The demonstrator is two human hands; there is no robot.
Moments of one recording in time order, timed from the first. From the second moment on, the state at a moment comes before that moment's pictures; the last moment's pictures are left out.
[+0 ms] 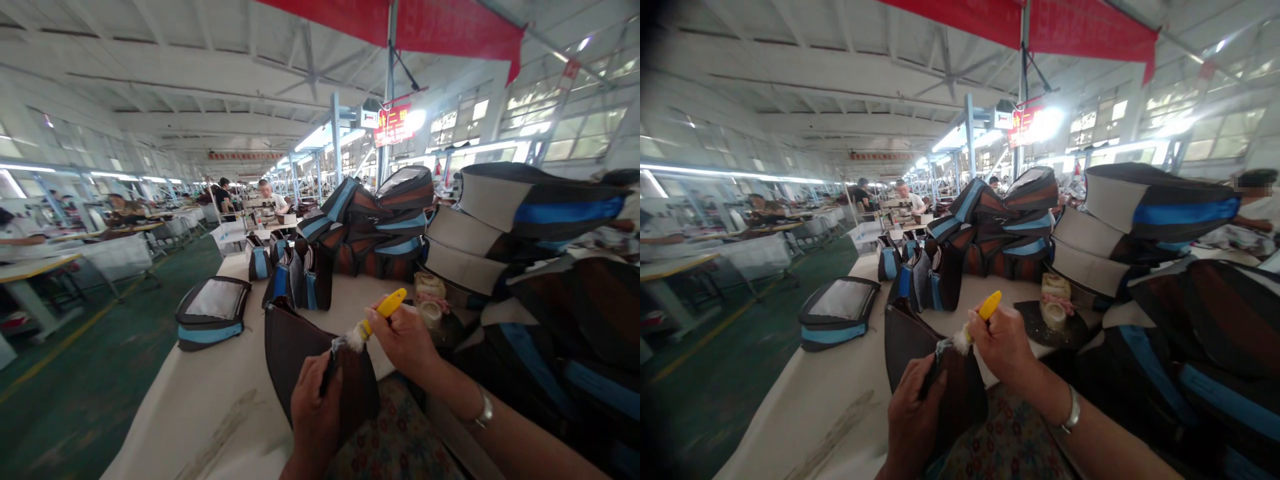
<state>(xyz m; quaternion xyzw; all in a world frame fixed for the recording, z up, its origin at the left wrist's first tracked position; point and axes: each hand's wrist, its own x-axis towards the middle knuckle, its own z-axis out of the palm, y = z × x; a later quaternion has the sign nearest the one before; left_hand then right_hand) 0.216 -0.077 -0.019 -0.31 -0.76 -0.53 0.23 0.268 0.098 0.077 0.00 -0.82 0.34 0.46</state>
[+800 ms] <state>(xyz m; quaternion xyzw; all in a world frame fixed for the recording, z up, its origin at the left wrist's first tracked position) 0.211 -0.080 -0.006 -0.40 -0.75 -0.44 0.29 0.257 0.104 0.079 0.04 -0.80 0.38 0.46</state>
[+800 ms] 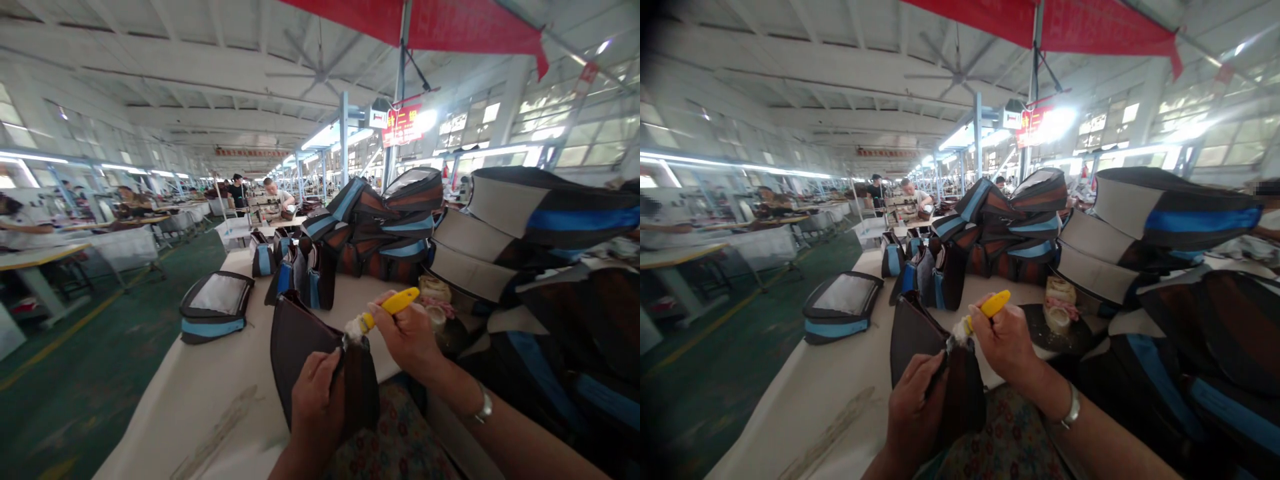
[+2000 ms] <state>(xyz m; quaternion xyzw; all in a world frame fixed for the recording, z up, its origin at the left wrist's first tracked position) 0.217 -0.065 0.002 -0.53 -0.71 -0.16 0.43 0.286 0.110 0.103 0.39 -0.90 -0.05 0.20</state>
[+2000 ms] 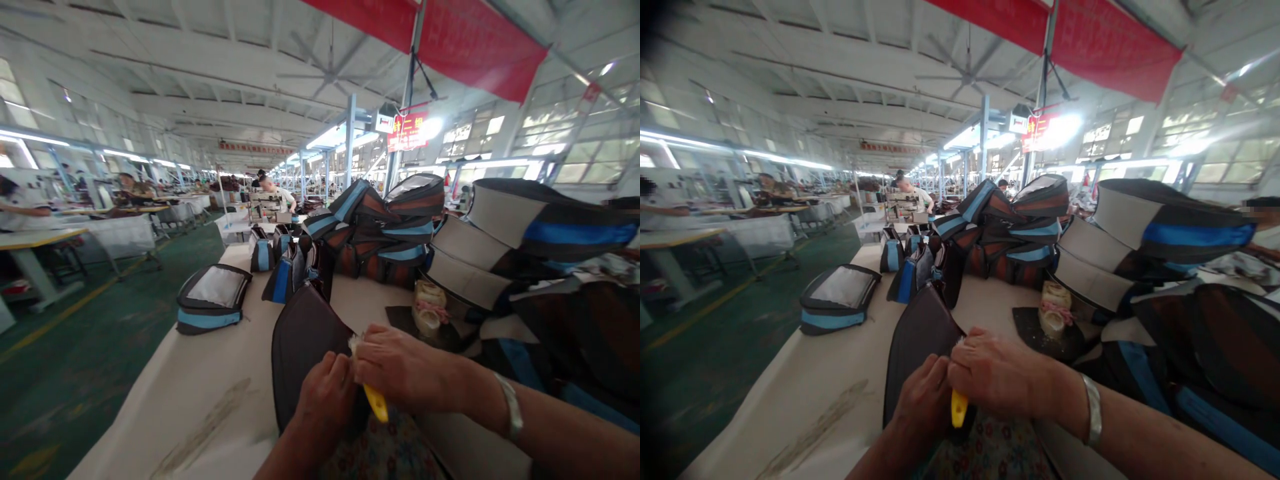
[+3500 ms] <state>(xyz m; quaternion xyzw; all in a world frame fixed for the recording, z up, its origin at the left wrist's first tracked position) 0.213 -0.126 0.051 -0.27 -0.80 -0.52 0.15 0.233 0.045 0.090 0.07 -0.74 0.48 0.46</state>
